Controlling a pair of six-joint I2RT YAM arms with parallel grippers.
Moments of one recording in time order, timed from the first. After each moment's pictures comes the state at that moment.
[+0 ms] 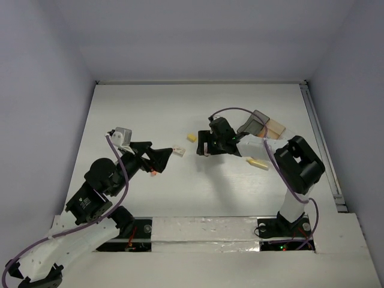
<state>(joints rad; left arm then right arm) -0.76 0.46 0.73 -0.31 -0.17 -0.45 0.67 1.79 1.06 -0.11 -0.04 0.53</state>
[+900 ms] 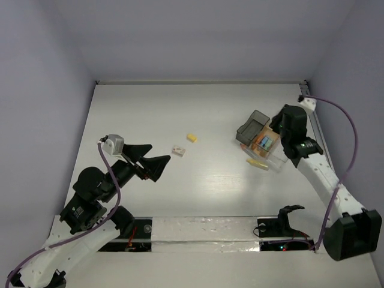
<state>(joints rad) -0.72 0.36 0.71 -0.30 -0.02 -0.43 0.27 1.15 0.93 -0.20 0.37 0.51</state>
